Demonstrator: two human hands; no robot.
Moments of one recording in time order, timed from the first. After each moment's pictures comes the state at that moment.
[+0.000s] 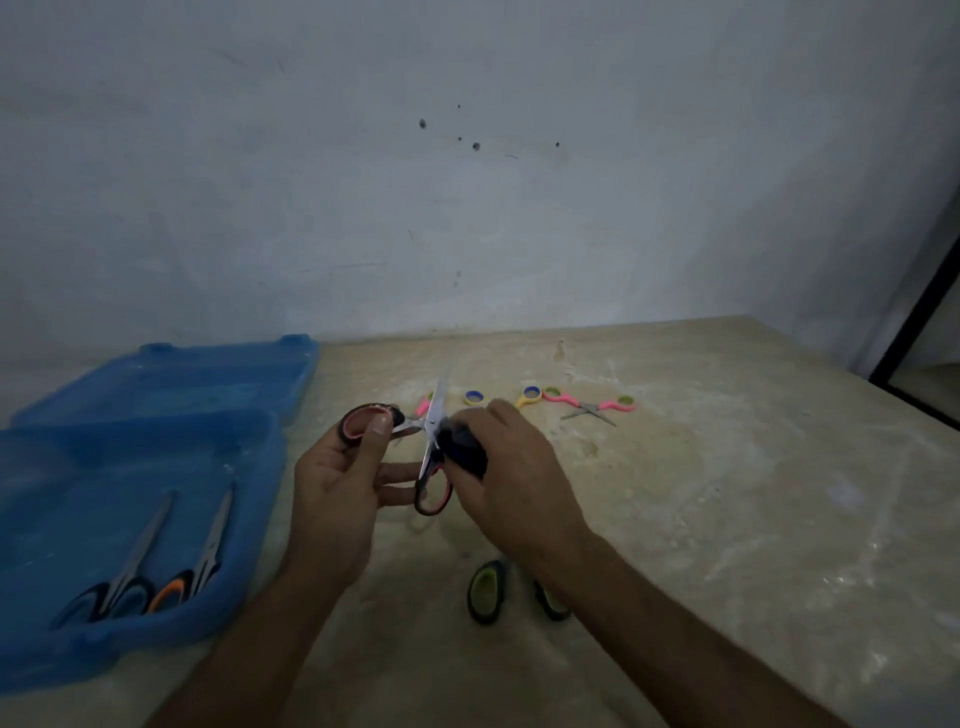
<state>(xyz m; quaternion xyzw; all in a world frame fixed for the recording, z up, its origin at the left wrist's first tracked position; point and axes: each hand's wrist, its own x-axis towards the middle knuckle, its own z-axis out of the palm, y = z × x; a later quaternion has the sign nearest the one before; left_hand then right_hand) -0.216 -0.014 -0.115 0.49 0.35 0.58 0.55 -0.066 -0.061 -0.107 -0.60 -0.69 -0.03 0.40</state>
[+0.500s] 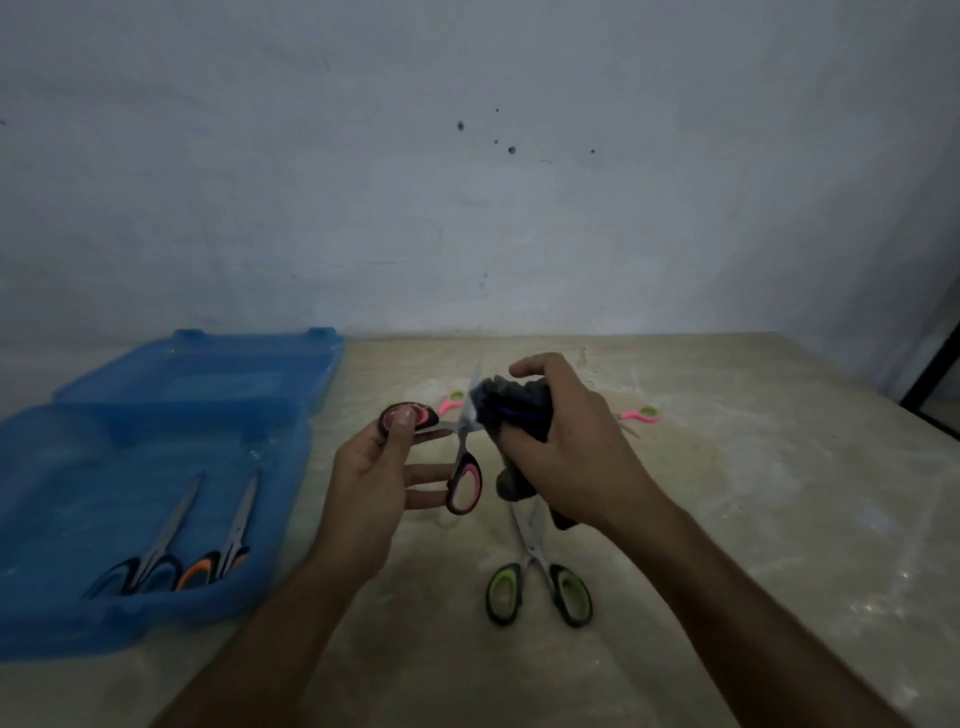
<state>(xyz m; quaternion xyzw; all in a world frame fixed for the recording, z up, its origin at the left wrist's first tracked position) -0.217 -0.017 -0.111 0.50 0.39 0.53 0.56 -0.048 -0.076 -0.053 -0.62 -0.64 0.17 0.43</state>
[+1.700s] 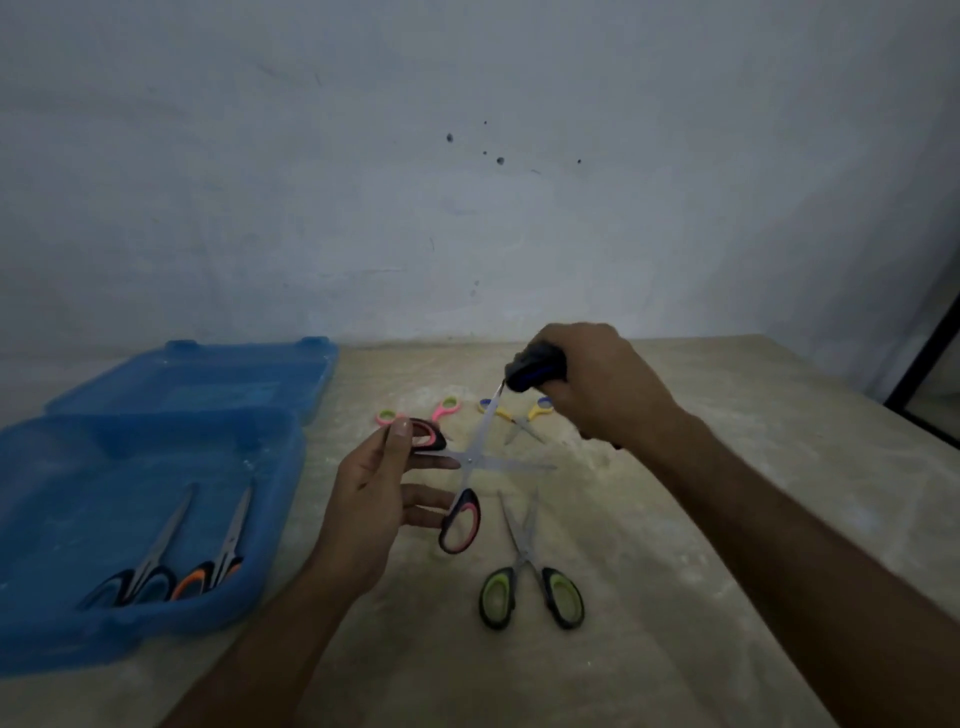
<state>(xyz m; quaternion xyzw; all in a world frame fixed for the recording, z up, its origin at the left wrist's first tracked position) -0.218 -0.024 -0.111 0.51 0.39 0.50 0.58 0.004 -0.037 -0.019 -0.67 -0.69 -0.05 0.27</state>
